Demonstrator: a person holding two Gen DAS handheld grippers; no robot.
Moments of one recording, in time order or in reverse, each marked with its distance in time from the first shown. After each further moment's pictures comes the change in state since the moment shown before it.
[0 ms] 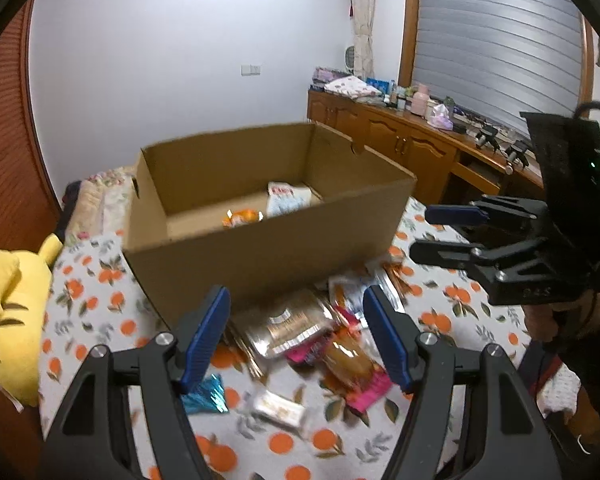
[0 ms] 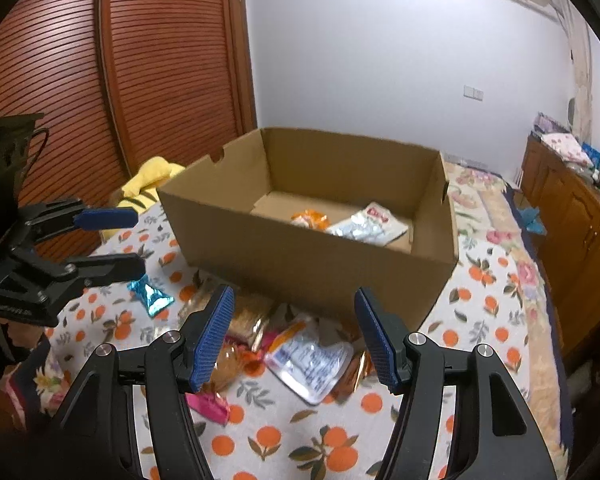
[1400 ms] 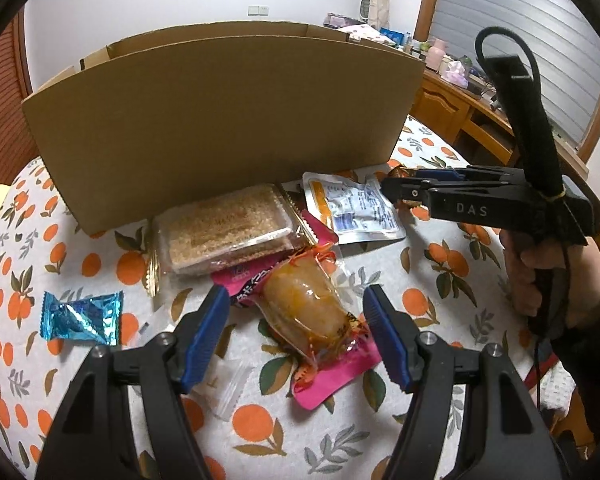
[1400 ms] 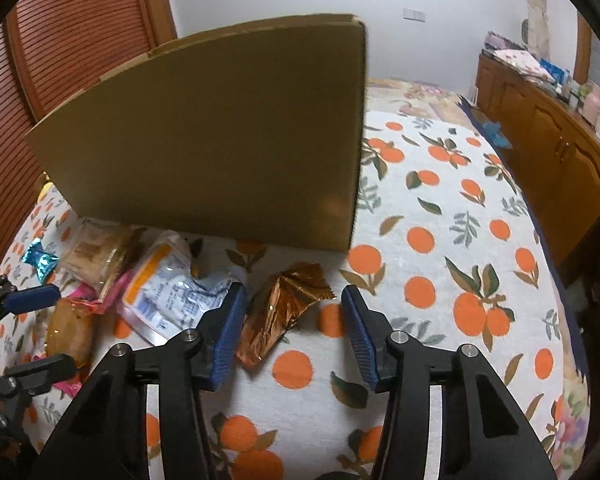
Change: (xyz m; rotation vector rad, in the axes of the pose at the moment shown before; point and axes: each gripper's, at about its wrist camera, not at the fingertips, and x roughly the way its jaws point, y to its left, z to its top) left arm 0.068 -0.036 -0.060 -0.082 0.188 0.004; right arm 0.072 -0.074 -0.061 0.198 0.192 -0.140
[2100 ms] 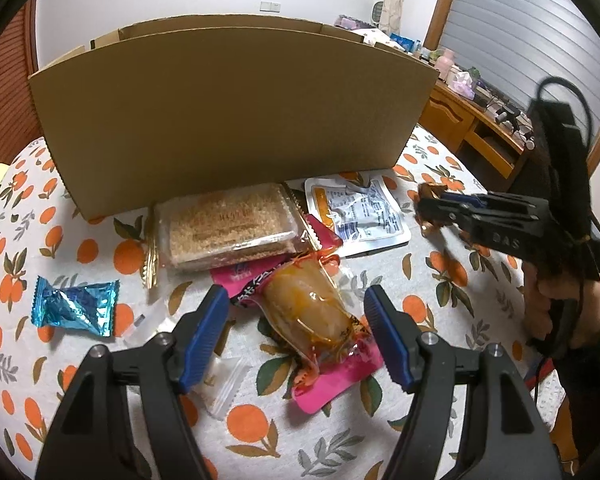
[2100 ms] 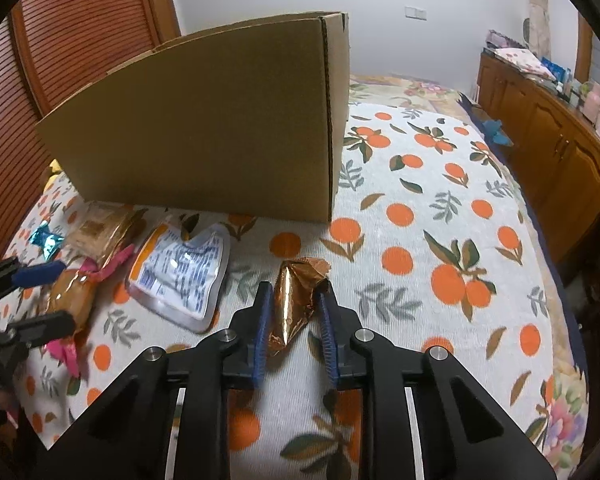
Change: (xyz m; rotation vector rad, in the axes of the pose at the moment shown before) left arm 0.005 0.007 0.003 -0.060 0.004 -0.014; right arm -0.021 -0.006 -0.020 -0.018 -0.002 0.017
